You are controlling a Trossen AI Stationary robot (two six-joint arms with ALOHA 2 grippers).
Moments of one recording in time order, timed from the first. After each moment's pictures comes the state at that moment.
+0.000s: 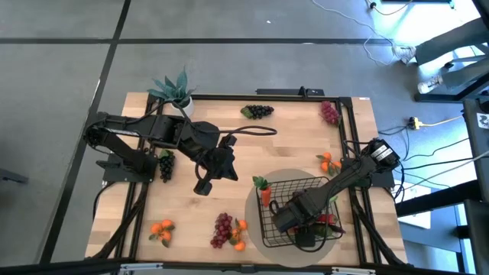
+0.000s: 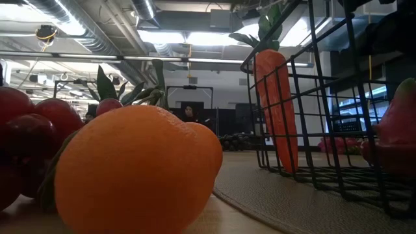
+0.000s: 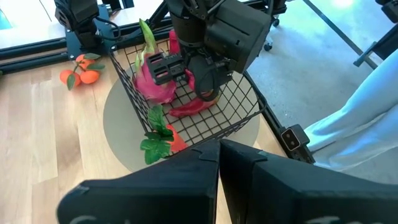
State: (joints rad) left arm -0.18 1.50 1.71 -0.78 0.17 0.06; right arm 0.57 1.86 1.45 -1.14 -0.26 0.57
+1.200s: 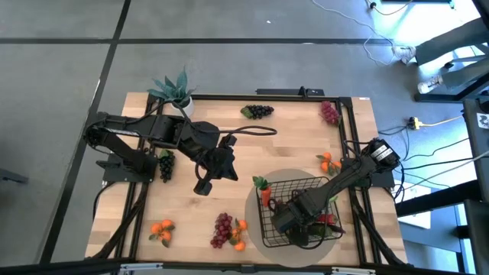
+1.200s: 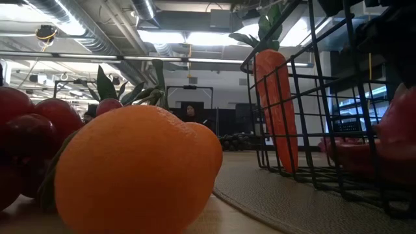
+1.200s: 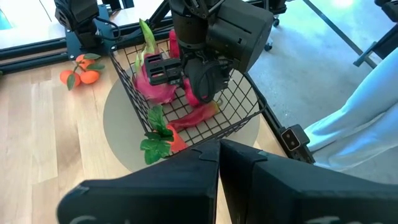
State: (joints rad) left arm -0.18 1.50 1.71 -0.78 0.17 0.06; right arm 0.57 1.86 1.45 -1.10 -0.16 0.70
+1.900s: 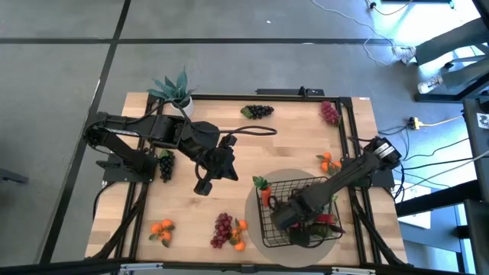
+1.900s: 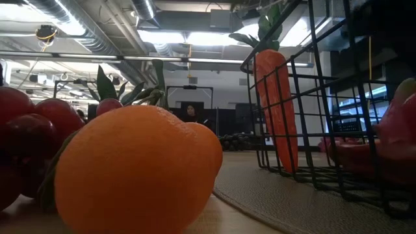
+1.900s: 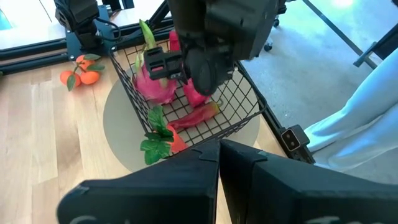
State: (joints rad) left arm -0.18 1.50 1.71 -0.78 0.17 0.06; right arm 0.55 1.83 1.52 -1.16 -0.20 0.68
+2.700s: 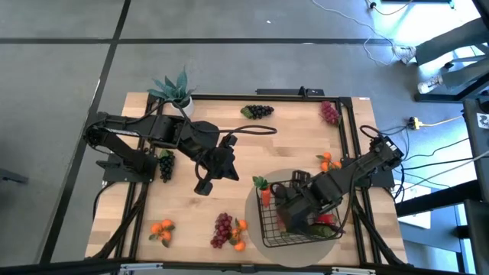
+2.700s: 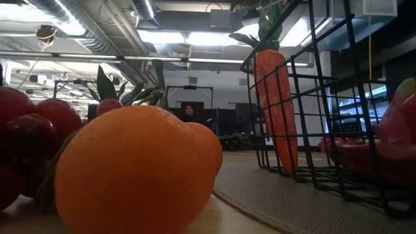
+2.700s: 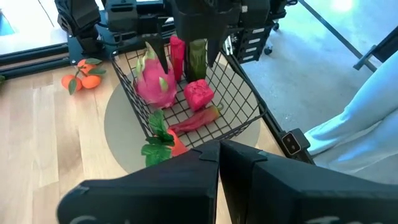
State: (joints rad) left arm -0.18 1.50 1.71 -0.77 0.17 0.06; right arm 0.56 1.81 1.88 -1.44 0.14 0.70
